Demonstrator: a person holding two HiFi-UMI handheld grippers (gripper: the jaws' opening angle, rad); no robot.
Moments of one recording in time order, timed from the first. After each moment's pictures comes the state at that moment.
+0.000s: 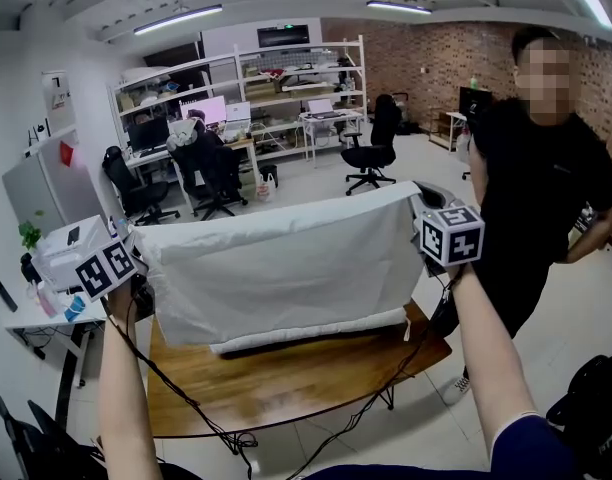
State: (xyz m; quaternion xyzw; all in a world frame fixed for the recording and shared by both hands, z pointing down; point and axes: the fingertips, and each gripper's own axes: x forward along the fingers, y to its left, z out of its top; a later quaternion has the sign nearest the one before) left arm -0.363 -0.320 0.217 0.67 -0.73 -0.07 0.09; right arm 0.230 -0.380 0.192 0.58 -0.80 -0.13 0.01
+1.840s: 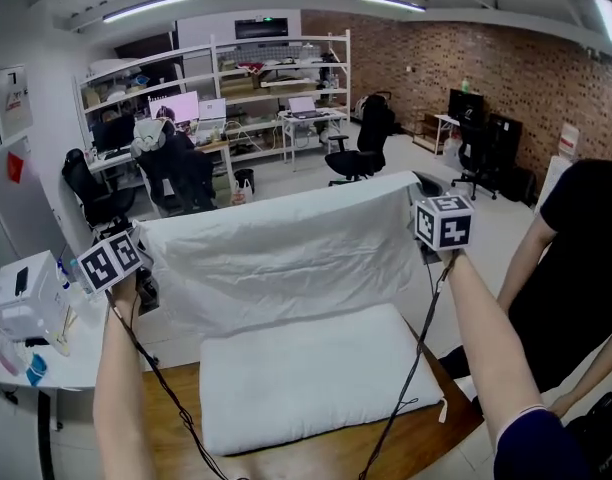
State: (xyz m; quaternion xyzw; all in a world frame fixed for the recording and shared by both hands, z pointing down) left arm -0.395 -0.667 0.238 0.70 -0.70 -0.07 0.12; right arm 0.206 -0.690 0.176 0.64 -0.75 -0.13 0.04
